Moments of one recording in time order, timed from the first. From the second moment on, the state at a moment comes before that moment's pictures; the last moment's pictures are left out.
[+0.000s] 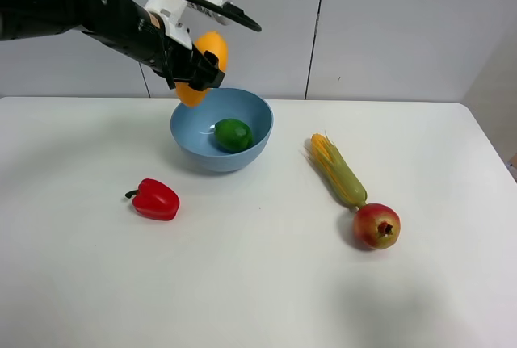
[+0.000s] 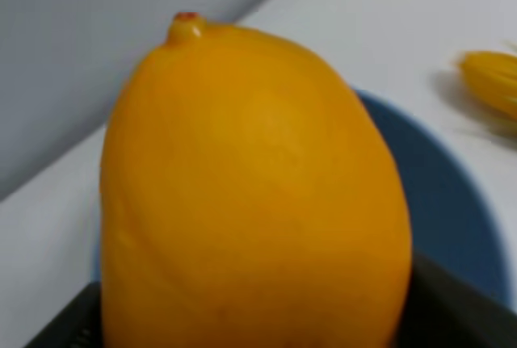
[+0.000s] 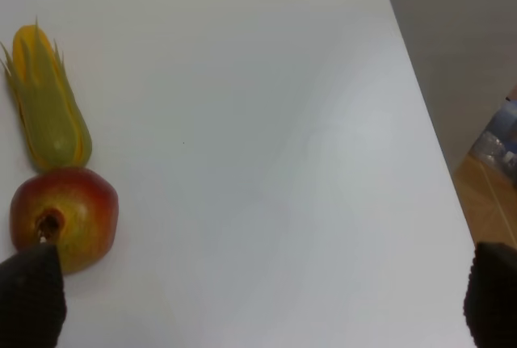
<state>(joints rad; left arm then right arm) -0.45 1.78 -1.37 -0.12 0.42 0.25 -0.01 0.00 -0.50 -0.06 1.06 0.06</state>
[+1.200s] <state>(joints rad) -0.42 1.90 -1.37 -0.09 0.31 0.07 -0.01 0.00 -0.50 -0.06 1.06 0.06</state>
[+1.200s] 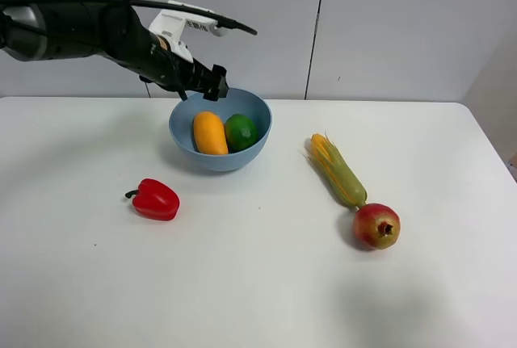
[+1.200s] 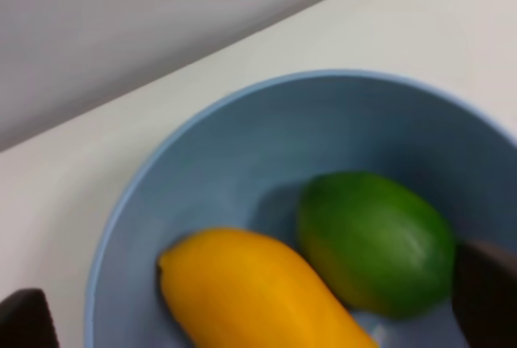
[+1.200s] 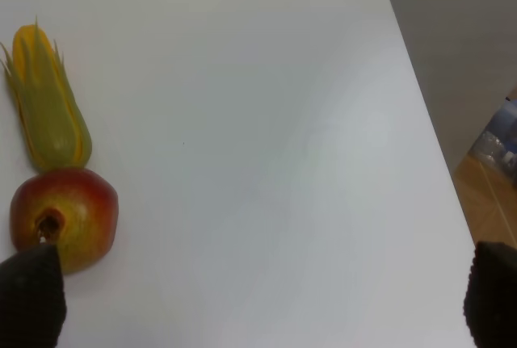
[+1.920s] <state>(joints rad) -0.21 1.58 -1.37 0.03 0.66 0.15 -0.01 0.00 -0.50 -0.06 1.06 0.06</state>
